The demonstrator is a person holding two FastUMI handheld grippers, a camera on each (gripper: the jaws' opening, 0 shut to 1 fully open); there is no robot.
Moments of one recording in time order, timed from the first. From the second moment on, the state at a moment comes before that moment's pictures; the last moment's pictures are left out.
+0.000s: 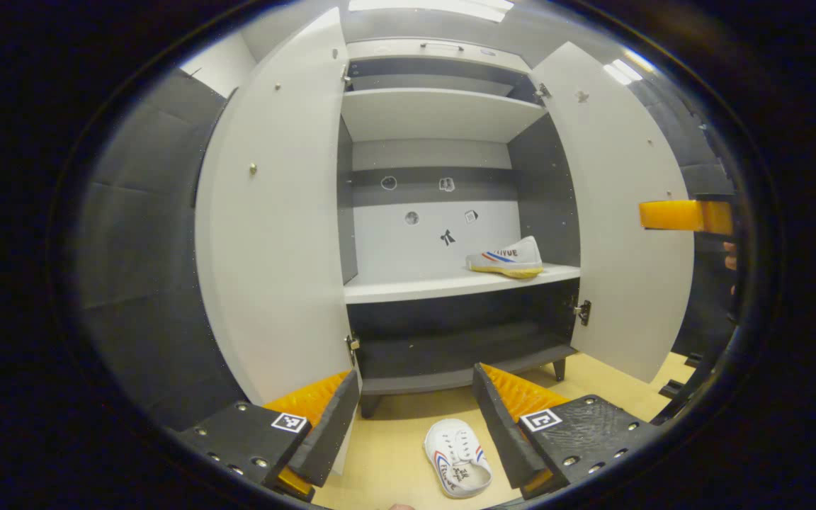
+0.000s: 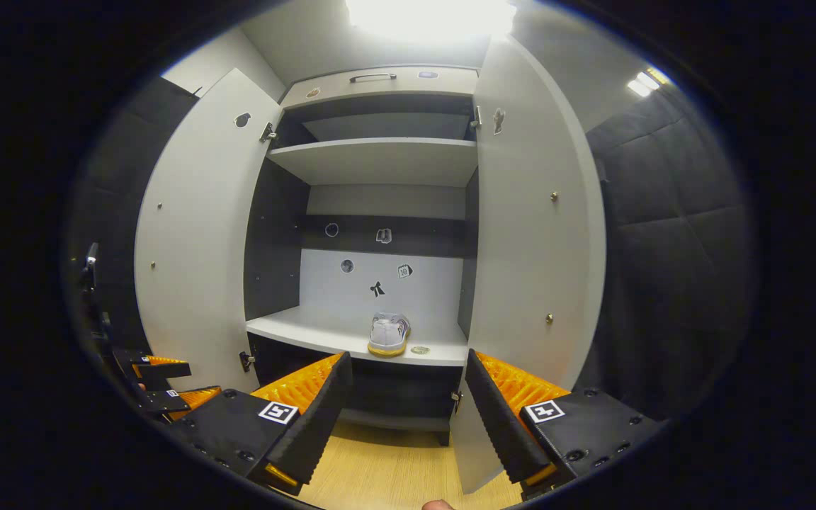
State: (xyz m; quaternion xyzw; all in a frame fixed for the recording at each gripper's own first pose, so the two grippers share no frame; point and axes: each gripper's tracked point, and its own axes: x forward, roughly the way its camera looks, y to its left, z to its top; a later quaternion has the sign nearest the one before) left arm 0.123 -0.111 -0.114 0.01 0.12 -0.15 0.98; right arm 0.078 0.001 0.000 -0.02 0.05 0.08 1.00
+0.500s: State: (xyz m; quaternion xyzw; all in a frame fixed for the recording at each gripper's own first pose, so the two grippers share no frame) left arm 0.140 -0.146 -0.233 0.03 0.24 -0.18 0.95; right arm 0.030 -0.030 -0.026 -0.01 0.07 0.05 1.00
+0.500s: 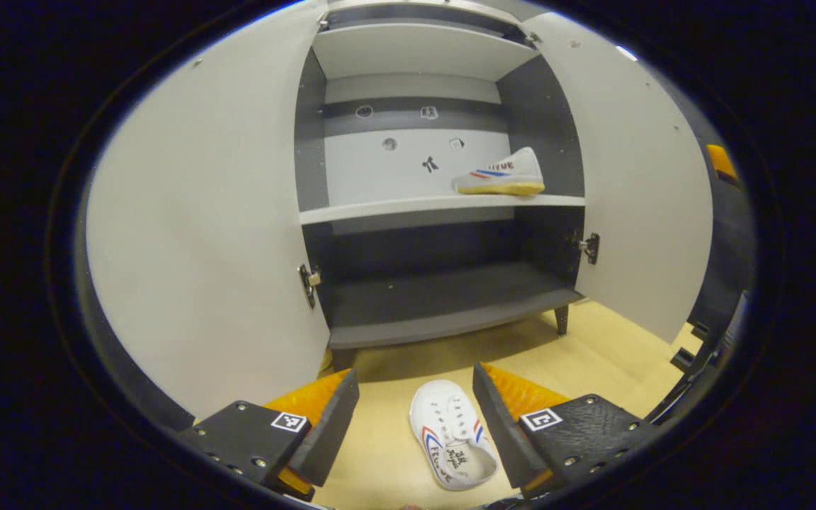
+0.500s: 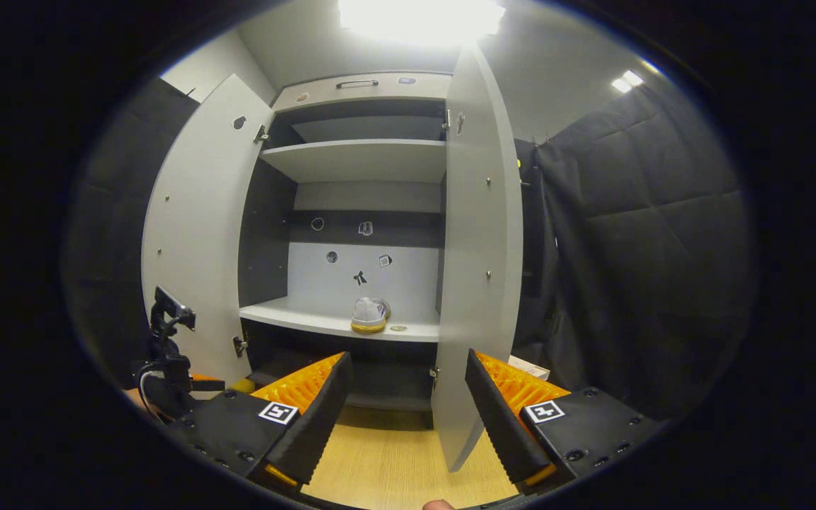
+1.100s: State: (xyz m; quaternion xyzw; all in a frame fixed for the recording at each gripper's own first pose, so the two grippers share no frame) left arm 0.126 -0.146 -0.356 0.03 0.38 -0.17 0.91; right arm 0.030 -0.035 -0.063 0.01 0.12 0.04 0.99
